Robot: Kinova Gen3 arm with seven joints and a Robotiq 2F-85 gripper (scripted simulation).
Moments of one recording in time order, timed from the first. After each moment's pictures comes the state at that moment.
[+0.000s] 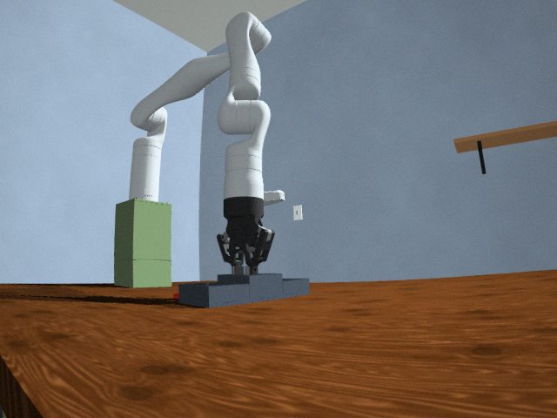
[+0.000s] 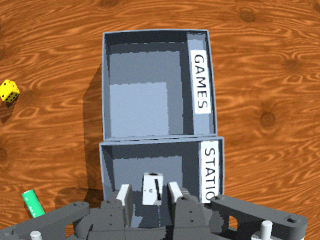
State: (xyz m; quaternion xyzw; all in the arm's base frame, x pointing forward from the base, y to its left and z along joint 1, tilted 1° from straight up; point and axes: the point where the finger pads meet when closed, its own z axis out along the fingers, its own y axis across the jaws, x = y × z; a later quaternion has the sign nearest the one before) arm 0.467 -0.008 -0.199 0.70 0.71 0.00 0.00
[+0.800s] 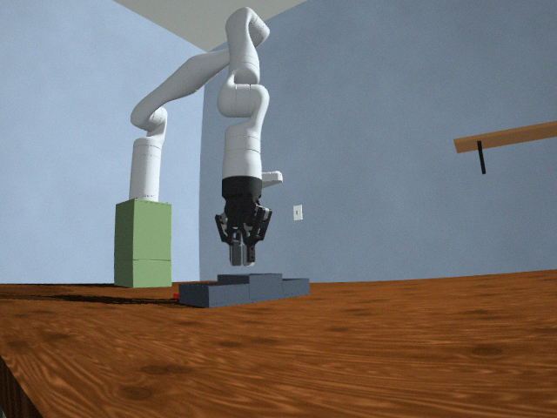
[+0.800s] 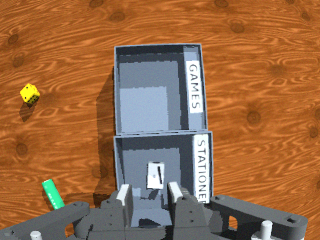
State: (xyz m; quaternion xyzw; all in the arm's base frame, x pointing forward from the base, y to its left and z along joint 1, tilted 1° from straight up) arm 0.463 -0.011 -0.161 0.70 0.71 0.00 0.00
